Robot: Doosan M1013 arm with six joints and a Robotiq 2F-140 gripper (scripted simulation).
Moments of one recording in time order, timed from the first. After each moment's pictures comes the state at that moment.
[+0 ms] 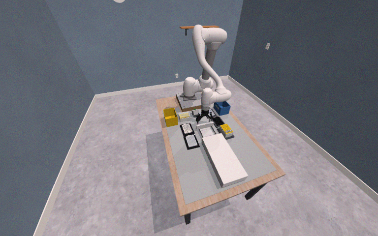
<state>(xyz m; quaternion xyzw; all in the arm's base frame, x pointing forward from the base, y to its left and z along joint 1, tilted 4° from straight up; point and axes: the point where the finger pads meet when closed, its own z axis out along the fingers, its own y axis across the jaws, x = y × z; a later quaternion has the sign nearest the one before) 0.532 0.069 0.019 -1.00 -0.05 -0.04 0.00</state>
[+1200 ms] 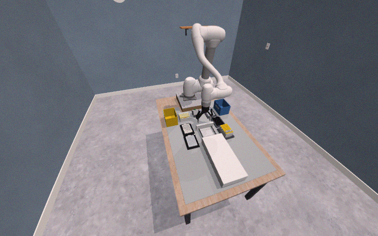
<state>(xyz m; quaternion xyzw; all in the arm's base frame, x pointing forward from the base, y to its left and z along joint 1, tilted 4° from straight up) 0.529 0.068 0.061 -1.00 -0.05 -0.04 0.00</state>
